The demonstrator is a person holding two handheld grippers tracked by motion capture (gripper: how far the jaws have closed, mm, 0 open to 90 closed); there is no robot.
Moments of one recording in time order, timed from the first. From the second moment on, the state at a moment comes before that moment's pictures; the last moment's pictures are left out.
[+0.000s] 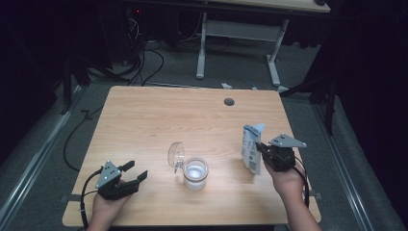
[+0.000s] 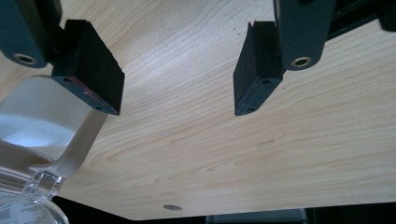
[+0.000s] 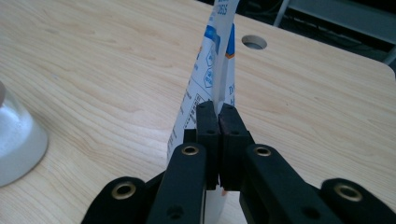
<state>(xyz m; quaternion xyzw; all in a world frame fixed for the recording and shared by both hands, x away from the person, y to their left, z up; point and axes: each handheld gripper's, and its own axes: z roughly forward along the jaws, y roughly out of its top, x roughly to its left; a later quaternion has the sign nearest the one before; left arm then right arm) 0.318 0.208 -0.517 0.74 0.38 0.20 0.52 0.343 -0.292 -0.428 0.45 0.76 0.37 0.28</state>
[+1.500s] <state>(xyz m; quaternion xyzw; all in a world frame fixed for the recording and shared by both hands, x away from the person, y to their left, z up) 0.315 0.202 -0.520 0.75 0.37 0.20 0.52 0.327 -0.307 -0.472 0.46 0.68 0.47 0.32</state>
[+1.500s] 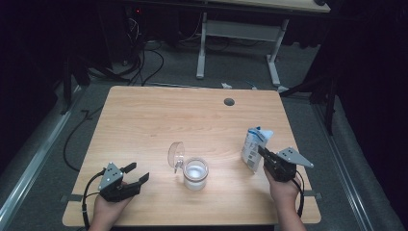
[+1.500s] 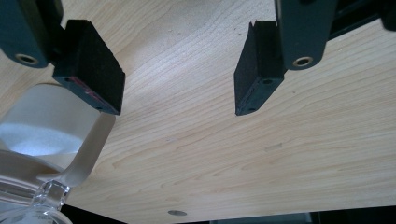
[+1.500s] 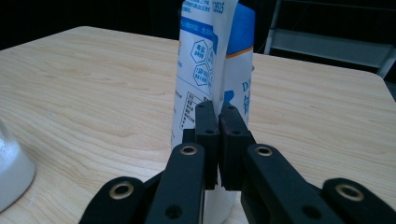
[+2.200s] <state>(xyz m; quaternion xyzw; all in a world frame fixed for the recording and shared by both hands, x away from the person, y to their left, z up) 0.315 0.199 -0.522 0.75 0.37 0.19 0.52 0.325 -0.303 -0.469 0.46 0.69 0.46 0.32</state>
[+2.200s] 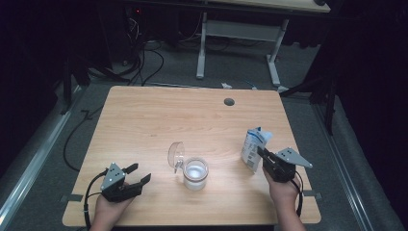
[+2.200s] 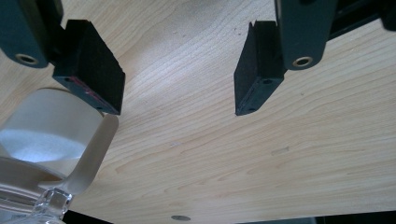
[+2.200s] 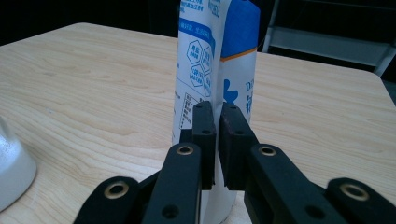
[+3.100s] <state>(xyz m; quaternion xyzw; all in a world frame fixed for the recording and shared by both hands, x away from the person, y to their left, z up) 0.316 0.198 -0.523 0.75 0.37 0.19 0.51 0.328 -0.297 -0.471 0.46 0.69 0.44 0.33</state>
